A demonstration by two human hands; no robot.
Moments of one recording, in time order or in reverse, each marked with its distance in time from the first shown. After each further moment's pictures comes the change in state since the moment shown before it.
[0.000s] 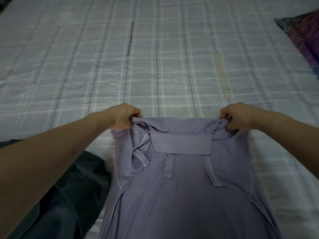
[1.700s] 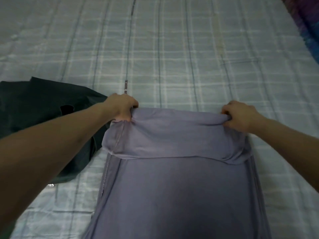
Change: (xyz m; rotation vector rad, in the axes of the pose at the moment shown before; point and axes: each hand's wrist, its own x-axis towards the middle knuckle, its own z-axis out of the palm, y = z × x) left_hand -0.136 0.080 0.092 0.246 -0.038 -0.158; right_hand -0.154 -0.023 0.130 0.050 0.138 0.038
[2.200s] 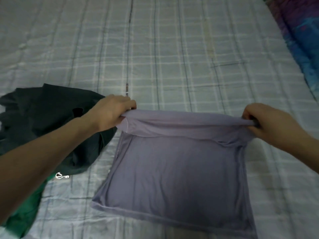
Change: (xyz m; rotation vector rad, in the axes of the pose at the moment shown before) left_hand -0.092 -0.010 -0.028 -0.129 0.468 0.413; right_hand -0.132 0.013 -0.067 0.126 0.311 -0.184
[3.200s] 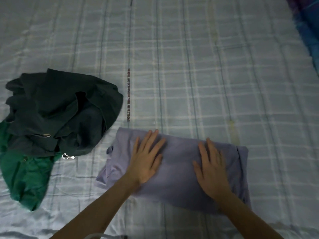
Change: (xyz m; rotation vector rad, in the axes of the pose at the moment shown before) left_hand -0.085 0.173 0.149 -0.188 0.033 -0.332; right_hand -0.115 -0.123 0.189 0.140 0.015 0.278
